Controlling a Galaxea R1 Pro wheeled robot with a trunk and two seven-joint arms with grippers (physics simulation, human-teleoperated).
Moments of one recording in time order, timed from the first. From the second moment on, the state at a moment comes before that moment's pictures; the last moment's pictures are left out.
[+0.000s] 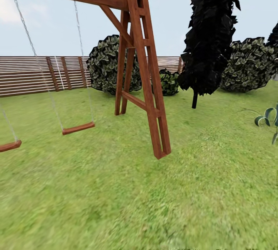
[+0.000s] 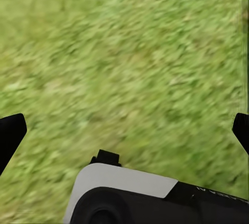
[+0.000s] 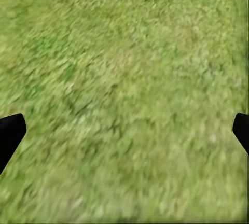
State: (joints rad) left arm 0.00 0.00 0.04 -0.29 0.25 -0.35 -0.01; right arm -0.14 0.00 -0.02 -0.26 -0.17 -0.61 -0.17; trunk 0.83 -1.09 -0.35
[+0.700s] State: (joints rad) left arm 0.00 0.00 0.04 -0.29 0.25 -0.35 -0.01; right arm -0.14 -0.02 -0.02 -0.26 -0.17 -0.61 -0.17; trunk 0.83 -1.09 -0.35
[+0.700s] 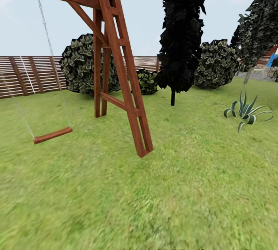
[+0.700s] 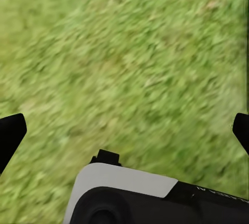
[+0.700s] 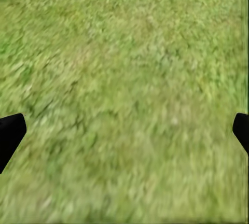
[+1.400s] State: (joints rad) left arm 0.00 0.00 0.04 -0.29 0.25 -0.35 -0.01; right arm -0.14 -0.02 -0.02 -0.26 -0.16 -0.61 -0.17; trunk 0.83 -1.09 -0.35
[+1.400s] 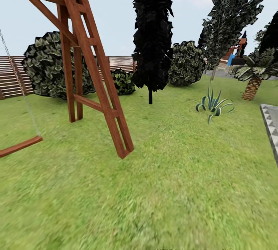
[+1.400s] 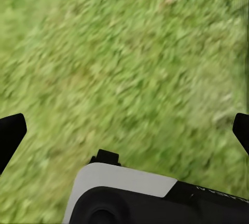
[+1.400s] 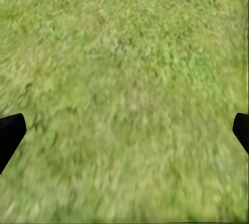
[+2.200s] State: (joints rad) left arm 0.00 0.00 0.04 -0.29 0.25 -0.35 -0.01; right arm -0.14 -0.03 -0.02 -0.26 -0.16 -0.61 -0.17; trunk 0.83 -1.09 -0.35
